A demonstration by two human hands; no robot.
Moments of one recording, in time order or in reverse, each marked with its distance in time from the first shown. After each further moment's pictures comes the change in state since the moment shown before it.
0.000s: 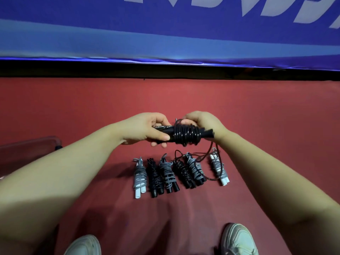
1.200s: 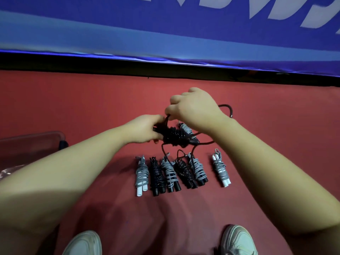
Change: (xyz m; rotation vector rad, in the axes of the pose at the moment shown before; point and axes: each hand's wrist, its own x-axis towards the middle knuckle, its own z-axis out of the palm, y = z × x) left_hand 0.011 -0.029 -0.012 0.584 0.212 0.033; right_hand 0.017 -0.084 -0.030 -0.894 0.082 -0.459
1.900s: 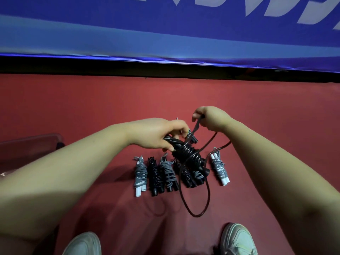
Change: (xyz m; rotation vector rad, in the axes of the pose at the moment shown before) left_hand -0.009 0.046 -0.005 0.162 -0.322 0.266; right_hand -0.041 0.045 0.083 0.762 -0.361 0.645
